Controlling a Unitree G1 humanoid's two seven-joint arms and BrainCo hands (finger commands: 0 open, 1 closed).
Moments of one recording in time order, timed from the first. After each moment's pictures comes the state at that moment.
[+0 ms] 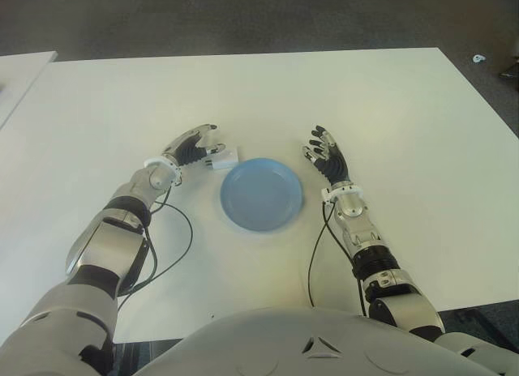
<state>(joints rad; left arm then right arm) -0.62 0.45 -0.34 1.26 0.48 -0.63 0.11 -0.24 -0.07 0.09 0.60 -0.13 -0.29 -0.08</state>
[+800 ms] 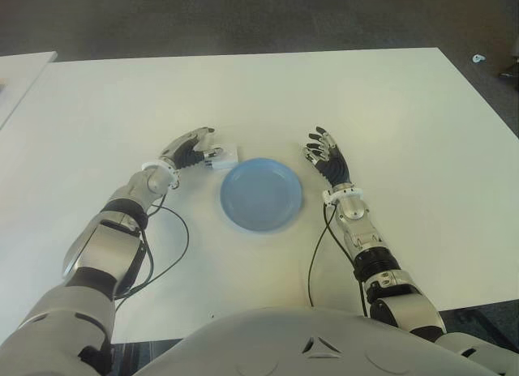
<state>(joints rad) -0.61 0.47 -0.36 1.25 0.53 -0.64 0.15 -0.25 -0.08 0.09 0.65 -0.11 -0.36 -0.06</state>
